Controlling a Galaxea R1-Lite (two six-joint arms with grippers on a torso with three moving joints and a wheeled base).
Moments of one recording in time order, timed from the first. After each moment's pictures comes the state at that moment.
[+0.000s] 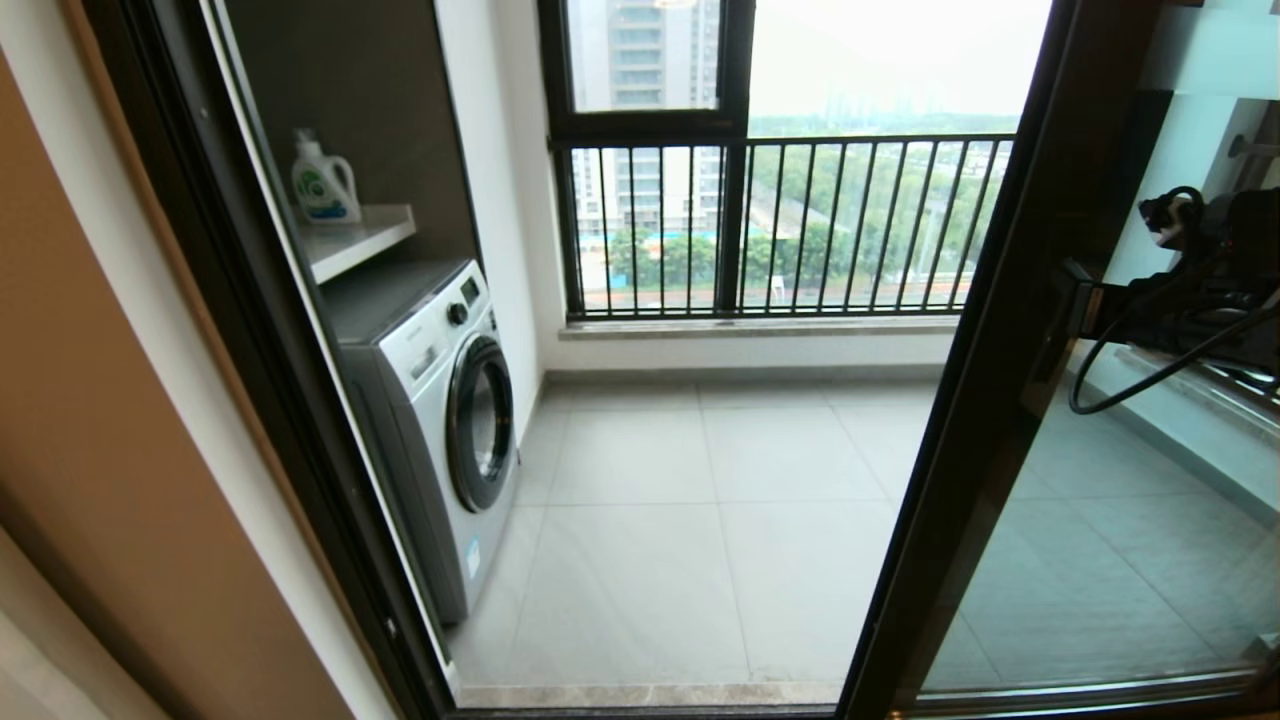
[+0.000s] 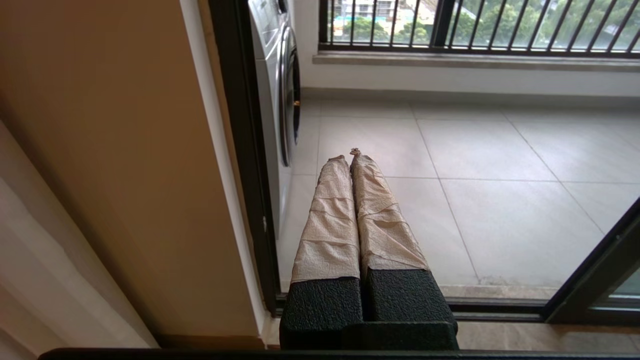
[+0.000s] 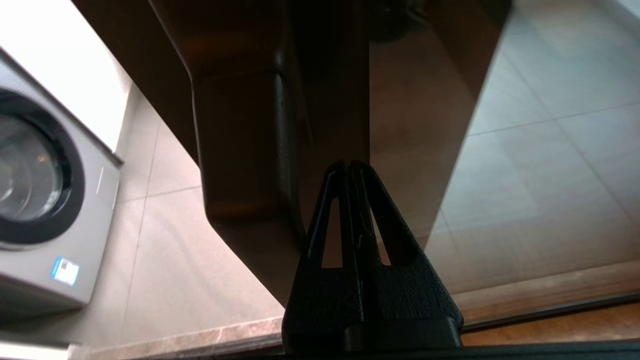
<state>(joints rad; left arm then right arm) 0.00 0.00 0.00 0.00 0.00 -0.02 -0.18 1.90 -1.31 -0.29 0.16 0.03</state>
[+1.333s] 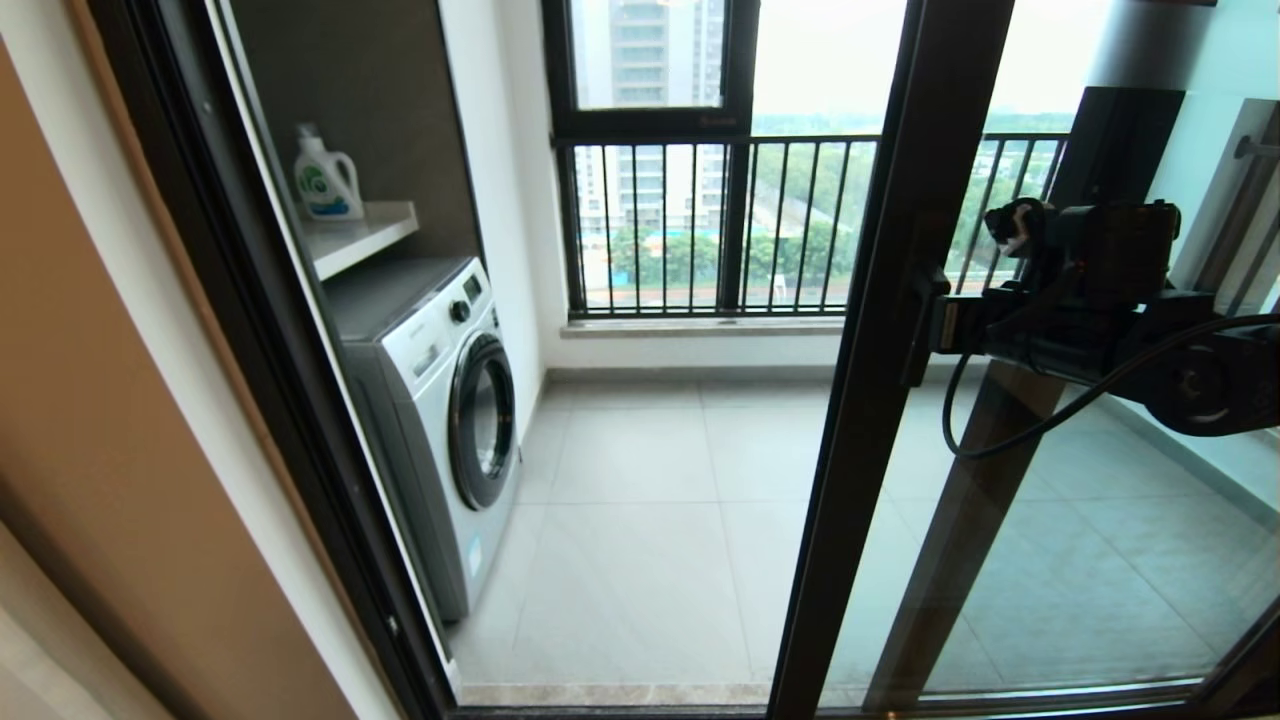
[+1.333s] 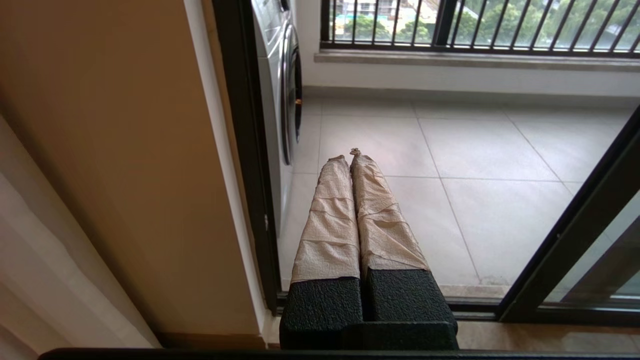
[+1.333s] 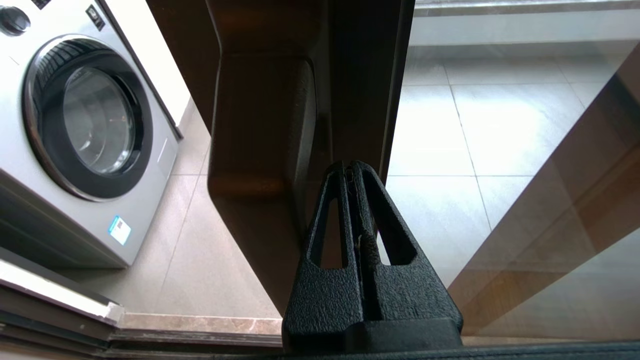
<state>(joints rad) 0.00 0.00 0.00 0.00 0.00 -0.02 0.12 1.86 -1.19 -0.45 -0.01 0.03</state>
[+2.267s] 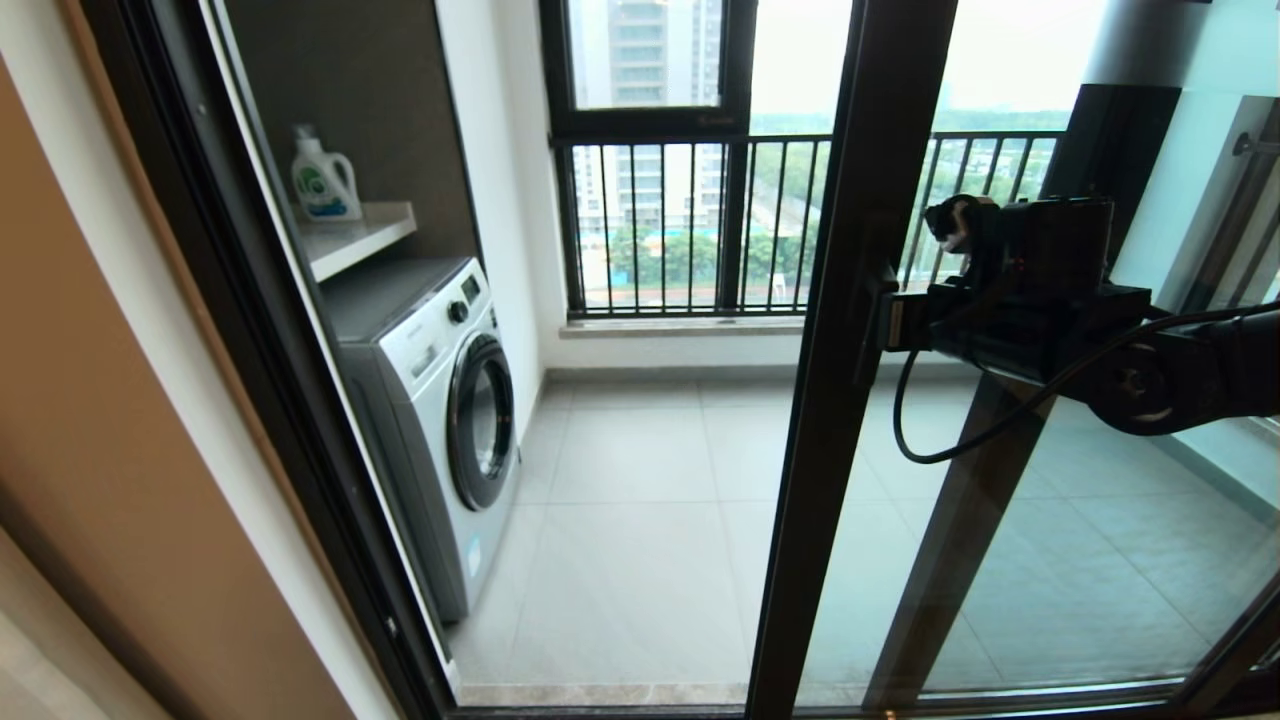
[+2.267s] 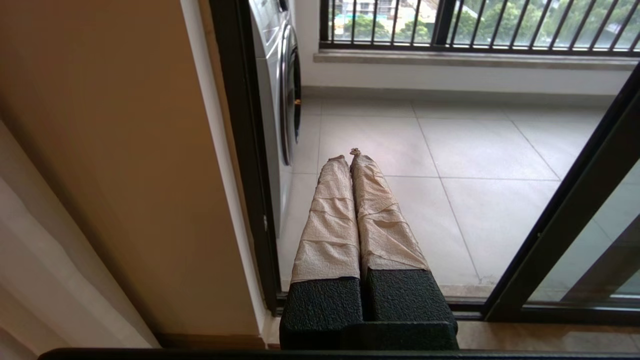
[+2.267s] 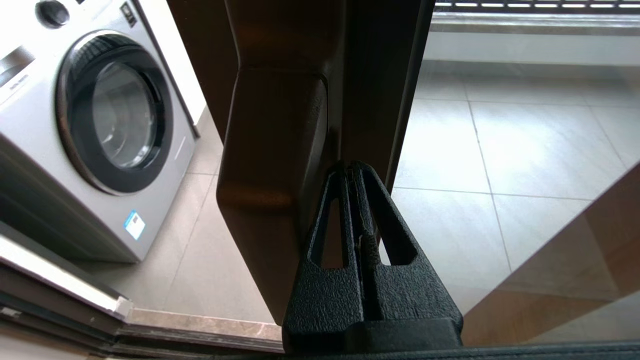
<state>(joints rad) 0.00 0.00 0.00 0.00 0.00 -0.02 0.27 1.90 -1.25 -0.45 -0.05 0.01</state>
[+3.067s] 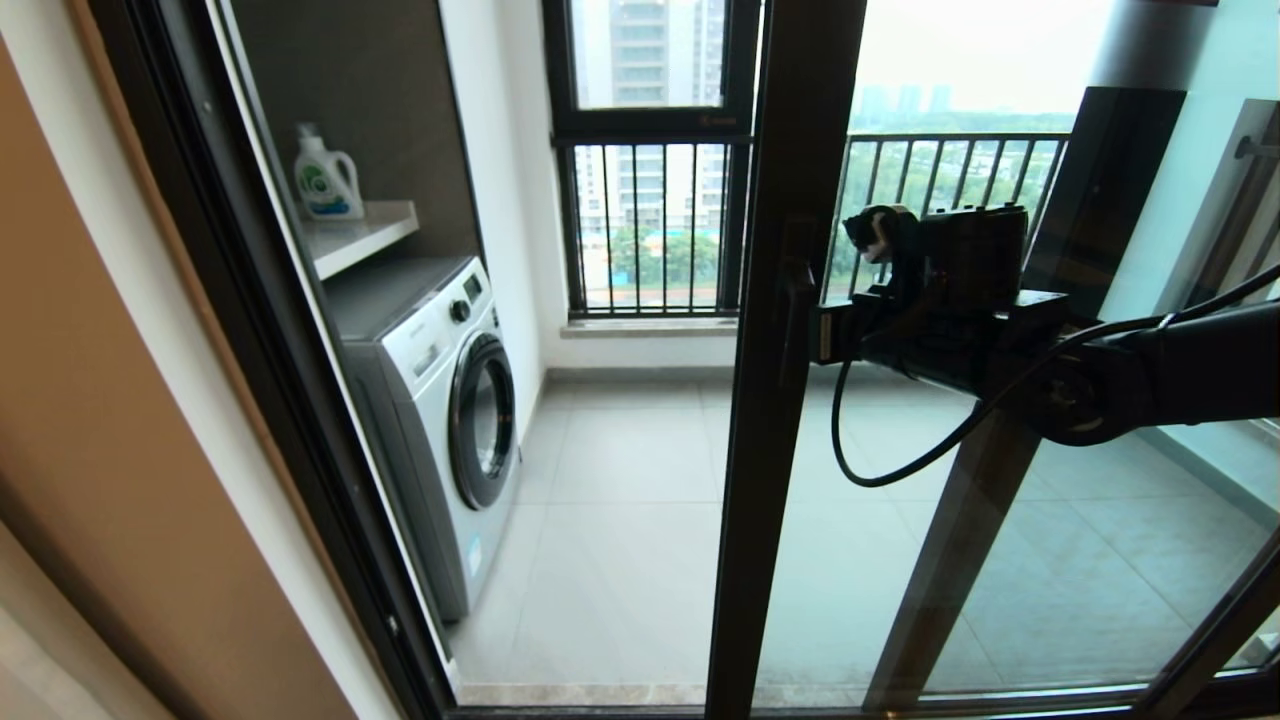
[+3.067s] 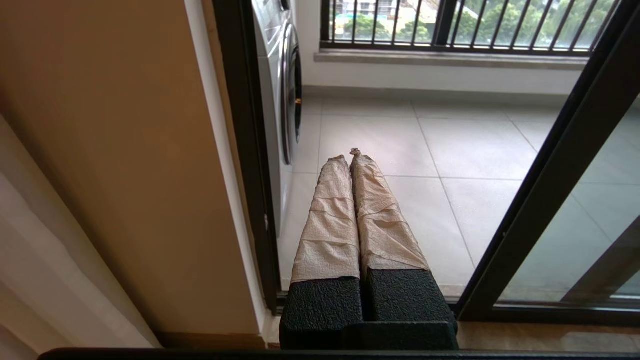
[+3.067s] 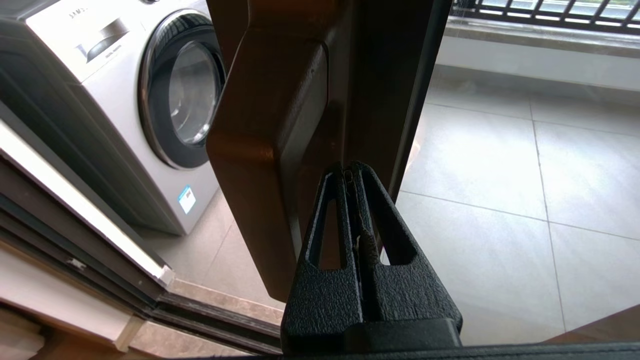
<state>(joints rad) 0.00 0.00 0.00 0.00 0.00 -0.02 0.36 1.95 -1.30 -0.45 -0.05 0.01</state>
